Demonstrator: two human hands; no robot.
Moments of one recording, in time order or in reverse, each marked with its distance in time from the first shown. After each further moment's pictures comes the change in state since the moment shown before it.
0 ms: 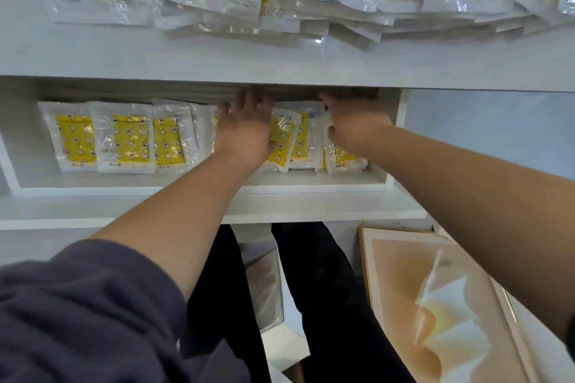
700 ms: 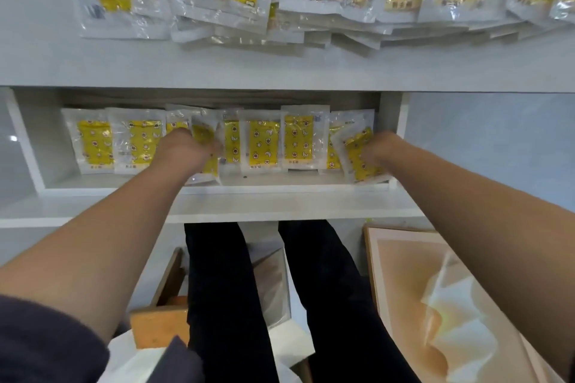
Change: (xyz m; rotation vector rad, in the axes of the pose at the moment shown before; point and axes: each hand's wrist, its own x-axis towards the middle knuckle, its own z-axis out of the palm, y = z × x) left_hand -0.036 -0.083 -0.012 -0.598 -0.353 -0.639; right_hand -0.026 0.021 0.015 0.623 -0.297 0.514
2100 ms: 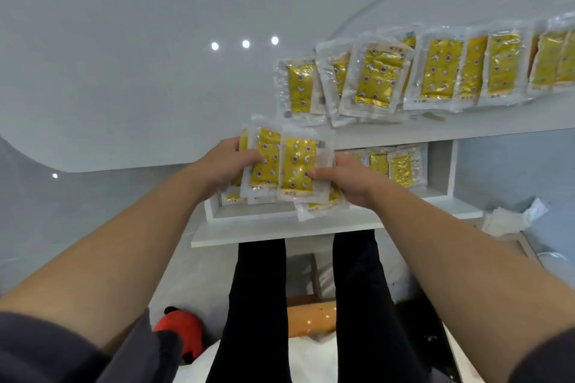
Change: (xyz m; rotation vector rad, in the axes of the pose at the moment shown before) left_hand -0.044 -0.084 -0.241 -0.518 -0.425 0.256; right_hand -0.170 -0.205 0.054 0.860 -0.441 -0.286
